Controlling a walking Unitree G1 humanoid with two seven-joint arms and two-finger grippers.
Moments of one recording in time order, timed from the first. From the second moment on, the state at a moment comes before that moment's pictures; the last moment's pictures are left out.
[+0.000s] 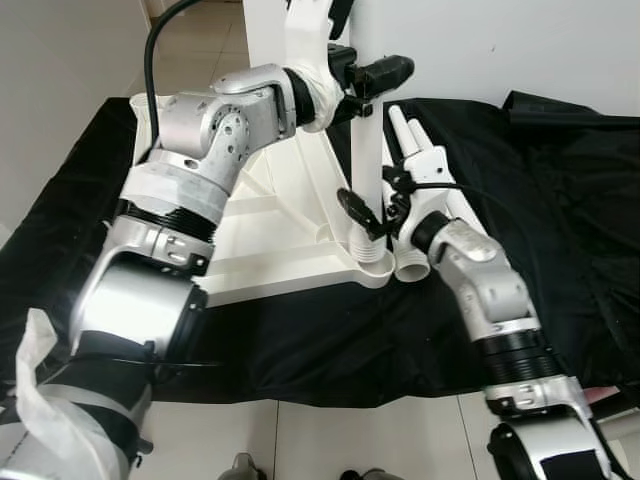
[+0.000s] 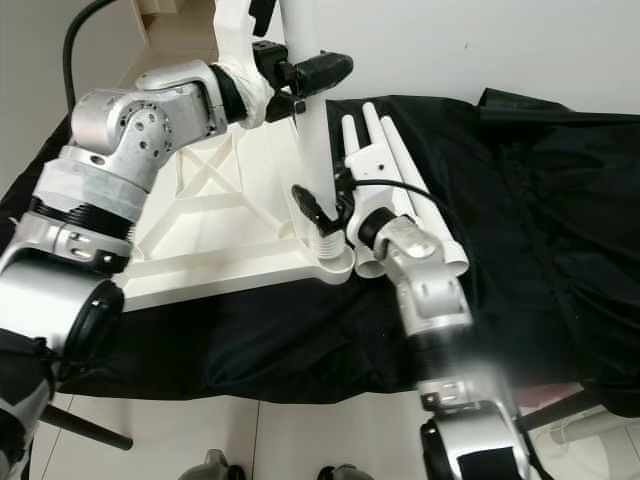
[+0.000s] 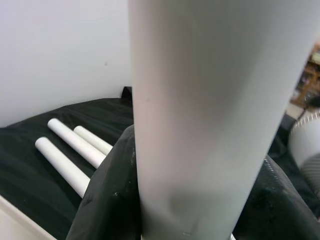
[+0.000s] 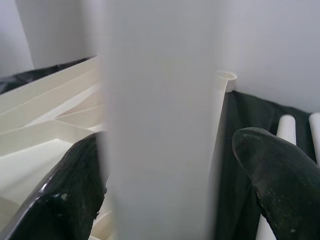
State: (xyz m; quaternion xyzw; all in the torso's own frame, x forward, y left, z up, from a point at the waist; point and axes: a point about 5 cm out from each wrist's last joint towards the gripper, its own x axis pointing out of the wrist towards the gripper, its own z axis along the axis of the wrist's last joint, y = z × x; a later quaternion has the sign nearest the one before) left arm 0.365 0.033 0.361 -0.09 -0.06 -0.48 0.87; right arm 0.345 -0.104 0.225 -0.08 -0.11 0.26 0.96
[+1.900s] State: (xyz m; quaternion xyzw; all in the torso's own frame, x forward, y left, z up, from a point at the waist) left arm 0.351 0.010 0.394 -0.09 -0.14 -0.39 0.91; right arm 0.372 -0.091 0.228 -0.09 -0.15 0.08 0.98
